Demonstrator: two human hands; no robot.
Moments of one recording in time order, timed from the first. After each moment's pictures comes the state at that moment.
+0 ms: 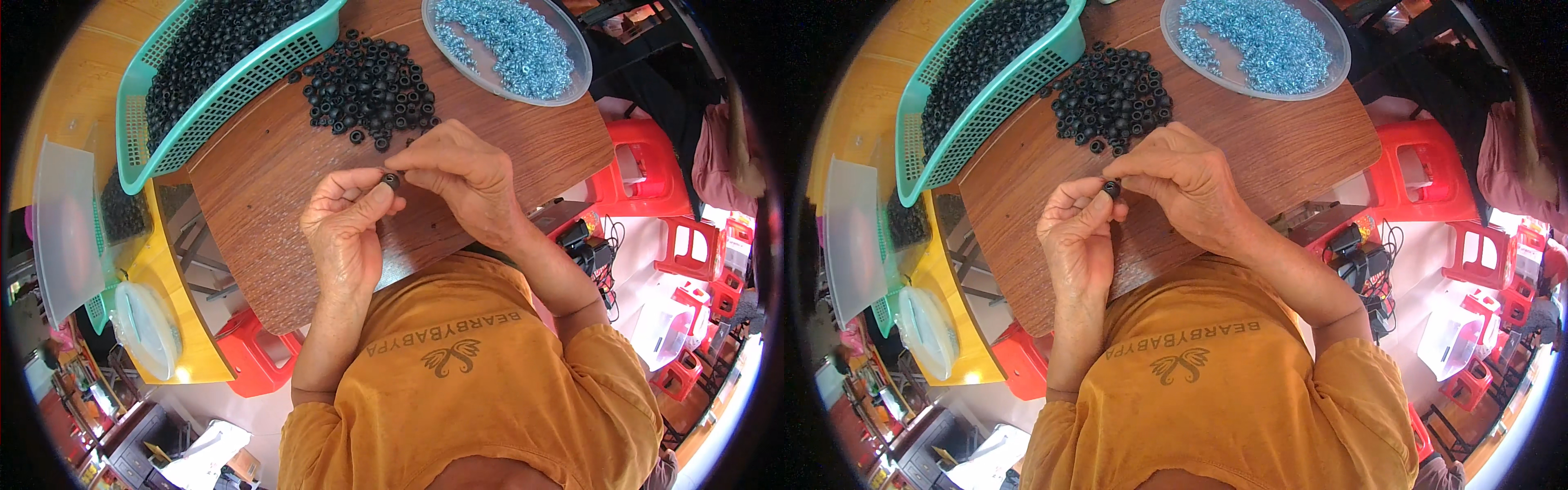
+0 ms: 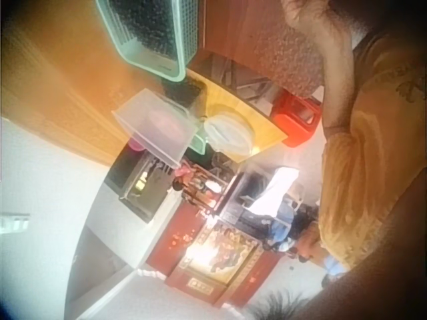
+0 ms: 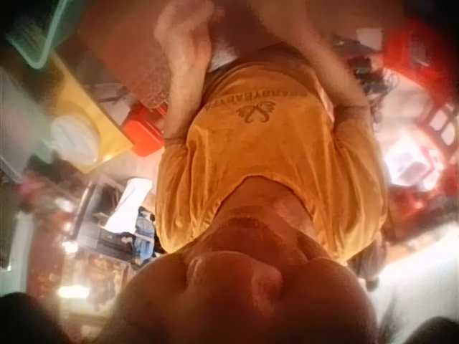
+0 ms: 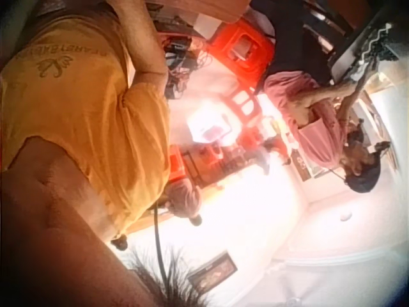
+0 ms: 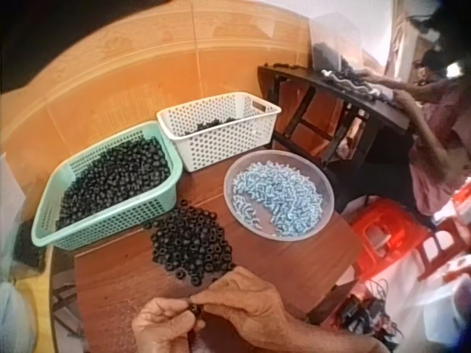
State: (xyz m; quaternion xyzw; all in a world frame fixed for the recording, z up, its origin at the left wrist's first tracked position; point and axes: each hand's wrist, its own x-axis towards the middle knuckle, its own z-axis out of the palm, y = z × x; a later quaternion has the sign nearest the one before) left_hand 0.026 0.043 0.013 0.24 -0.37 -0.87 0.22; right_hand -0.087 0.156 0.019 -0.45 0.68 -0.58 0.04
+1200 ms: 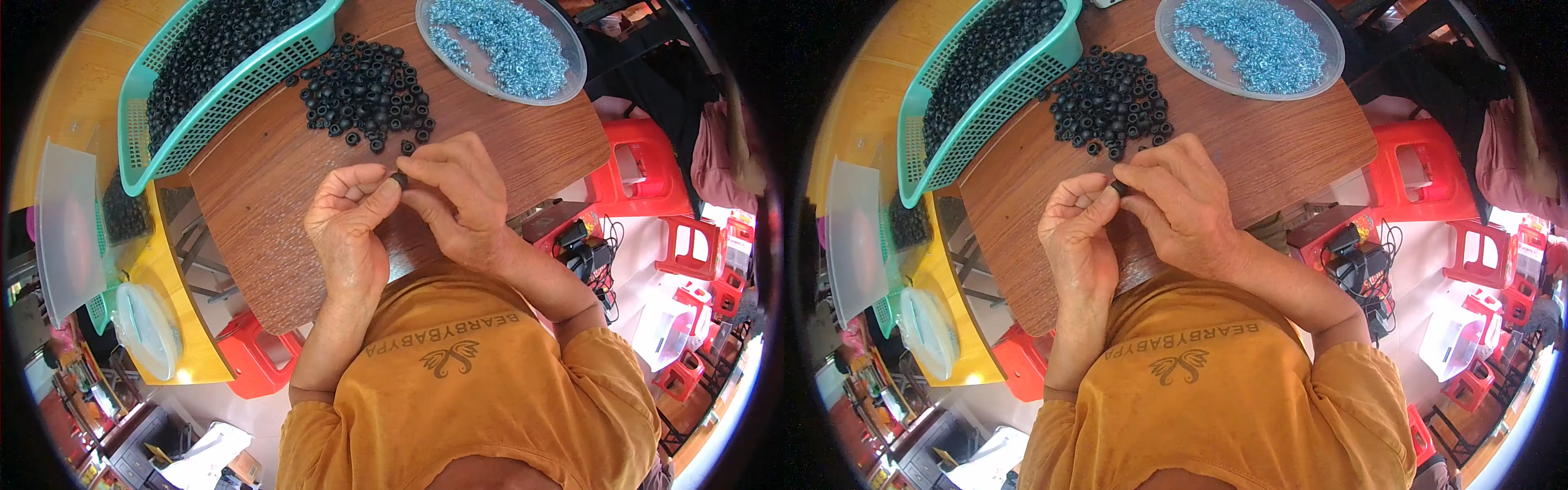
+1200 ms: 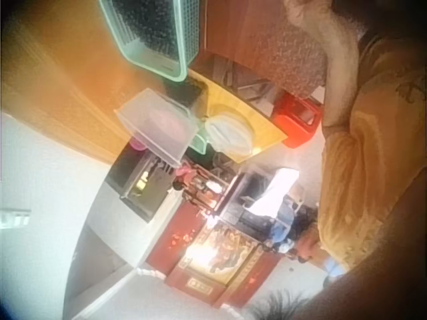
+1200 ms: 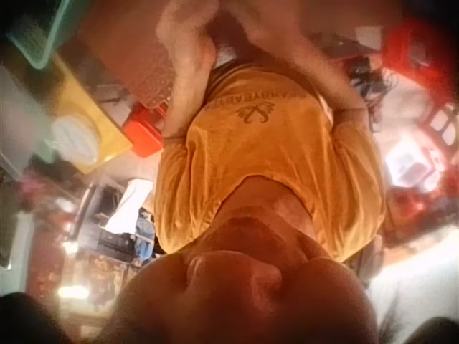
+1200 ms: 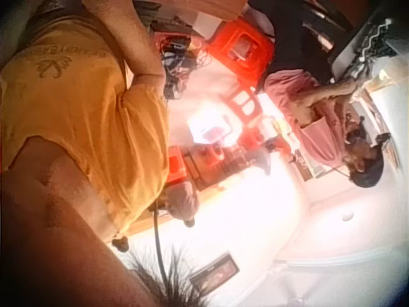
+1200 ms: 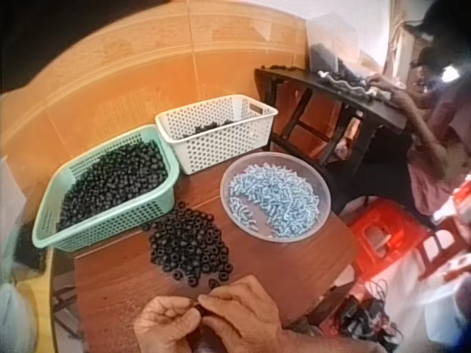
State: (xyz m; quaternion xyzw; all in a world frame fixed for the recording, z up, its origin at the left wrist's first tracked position) left_hand 0.018 0.056 0.026 0.27 -0.40 -0.84 0.25; right_hand -0.071 0.161 0.015 -0.46 0.69 -0.54 -0.14
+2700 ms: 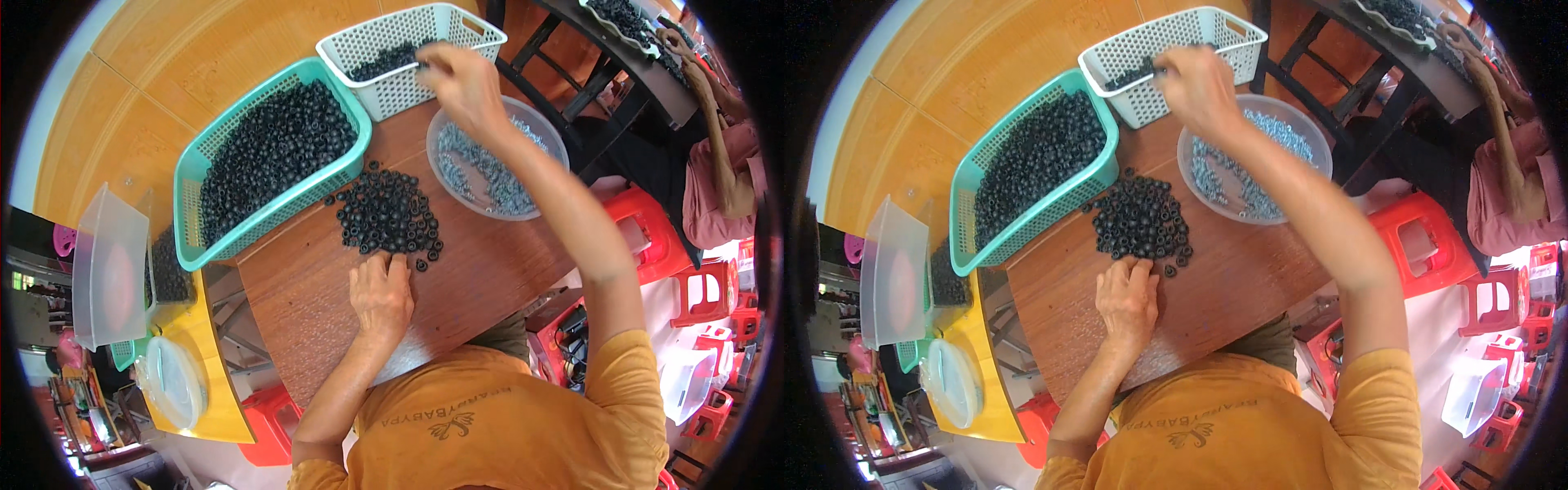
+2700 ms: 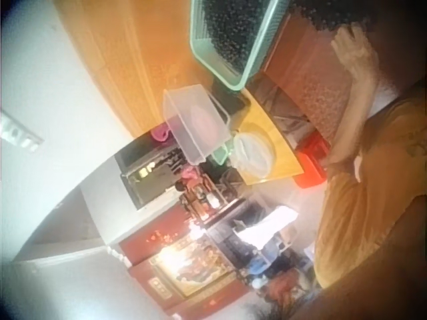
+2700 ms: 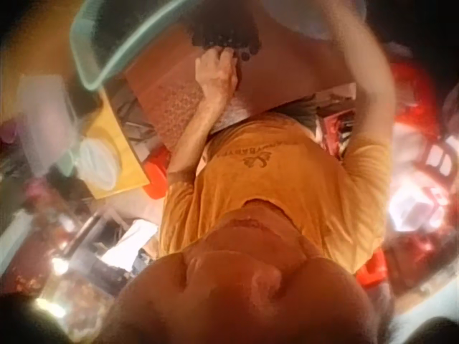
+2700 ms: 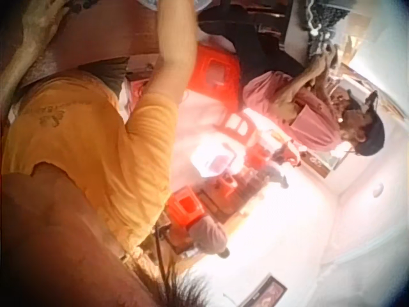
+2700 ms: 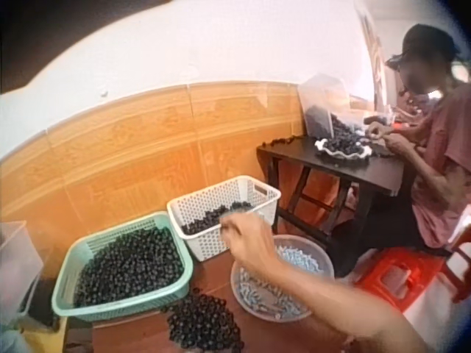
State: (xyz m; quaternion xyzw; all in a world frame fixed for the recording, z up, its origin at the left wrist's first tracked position) left_hand -0.016 0.030 0.001 0.09 -0.94 -0.11 0.32; right_hand -0.277 0.078 0.094 -0.43 0.74 -0.43 -0.29
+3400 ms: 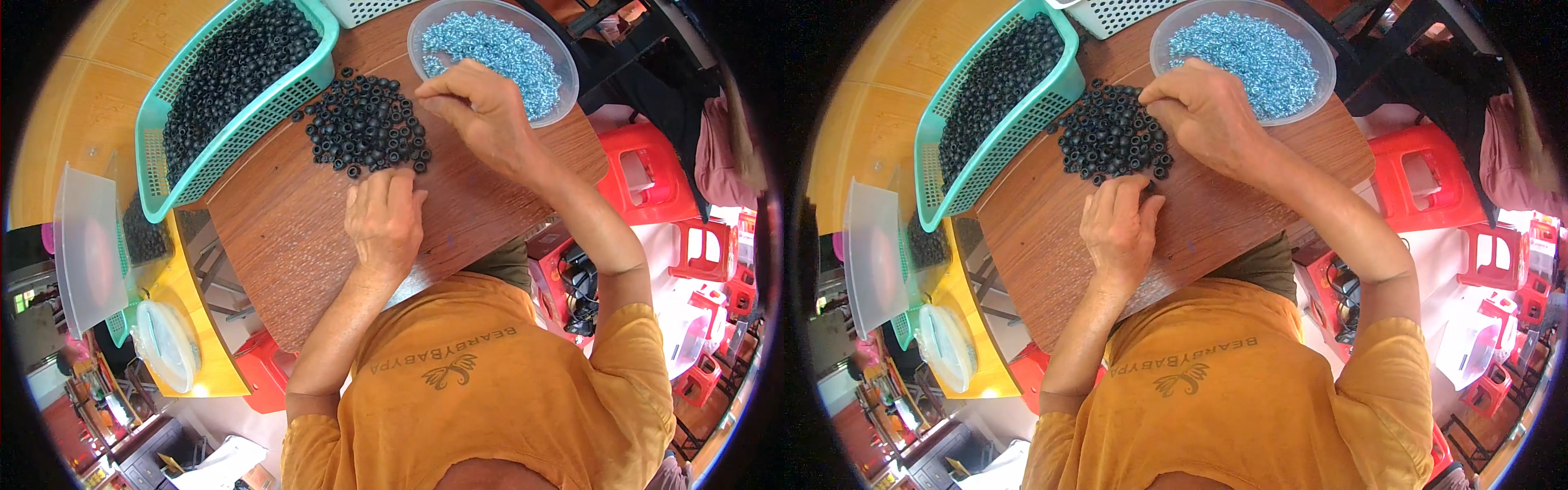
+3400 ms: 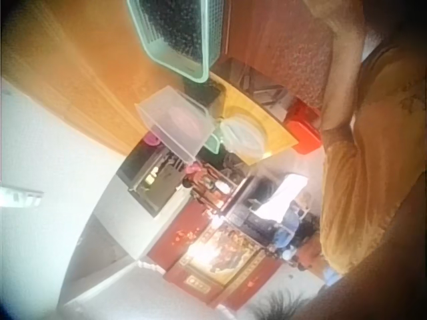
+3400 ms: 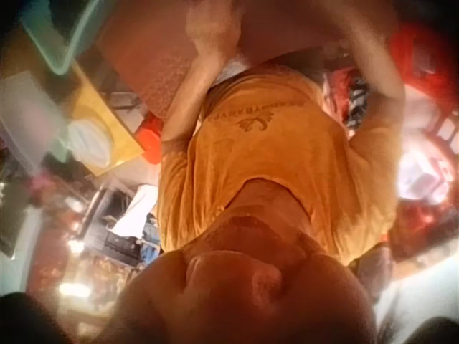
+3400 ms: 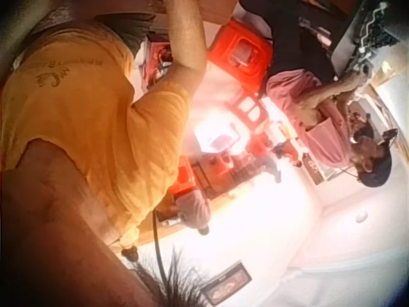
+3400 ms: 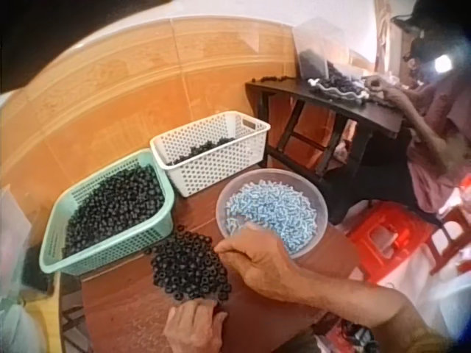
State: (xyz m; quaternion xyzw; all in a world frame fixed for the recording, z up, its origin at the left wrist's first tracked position) left_hand -0.020 0.052 0.005 0.05 -0.93 -0.18 0.31; right_hand -0.179 0.151 0.041 -0.47 0.74 -0.47 -0.08
